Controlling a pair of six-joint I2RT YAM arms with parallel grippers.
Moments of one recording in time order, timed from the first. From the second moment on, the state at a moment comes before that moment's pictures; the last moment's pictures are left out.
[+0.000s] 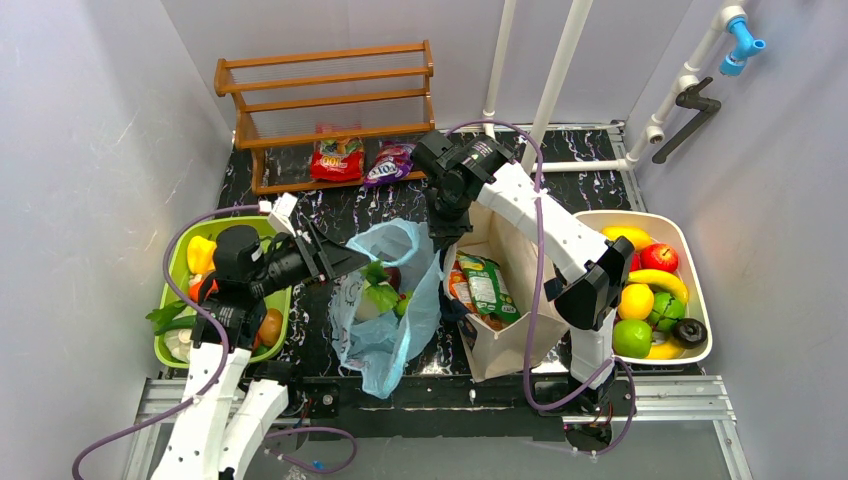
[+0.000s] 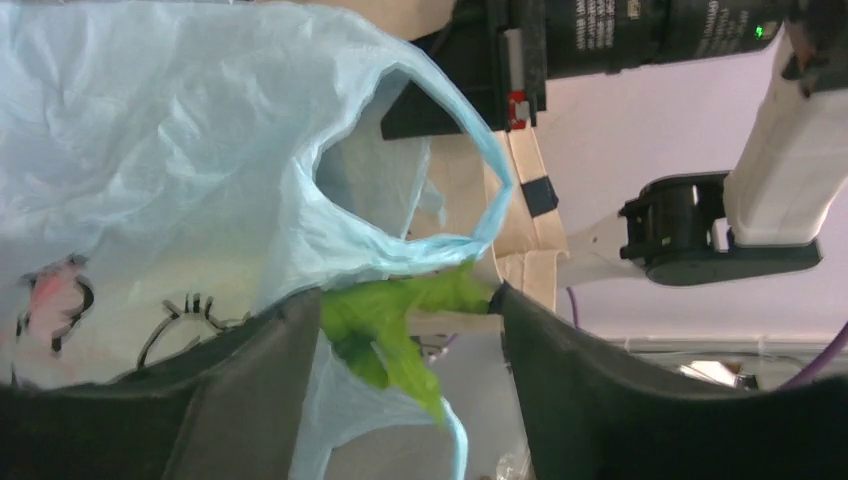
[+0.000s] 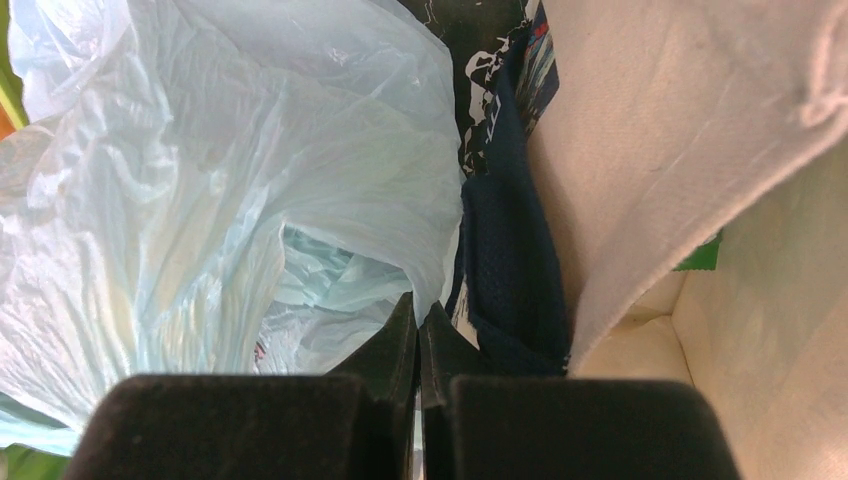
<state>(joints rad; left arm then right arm) -0.15 0.64 0.83 -0.53 0.76 -0.82 0.85 1.92 2.13 -1.47 -0.05 0.72</state>
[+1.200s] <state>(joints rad) -0.21 0.78 1.19 -0.82 0.60 -0.27 0.85 2.08 2.37 -1.37 -0.32 0.51</state>
